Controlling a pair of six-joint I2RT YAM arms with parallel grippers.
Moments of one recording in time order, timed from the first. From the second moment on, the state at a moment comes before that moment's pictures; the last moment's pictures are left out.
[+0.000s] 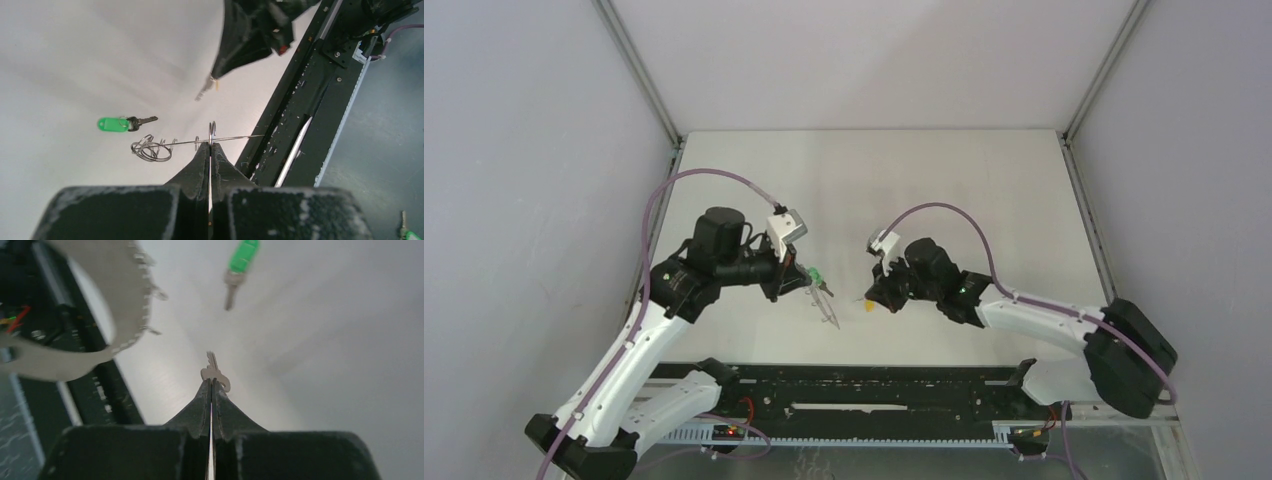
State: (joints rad) left arm -0.49 0.87 1.01 -0.79 0.57 0.14; right arm 0.83 1.34 0.68 0.08 -0.25 0.12
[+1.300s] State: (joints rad) left arm -0.63 0.72 0.90 -0.71 0.47 0.33; right arm 1.16 1.23 0.96 -0.04 -0.17 0.15
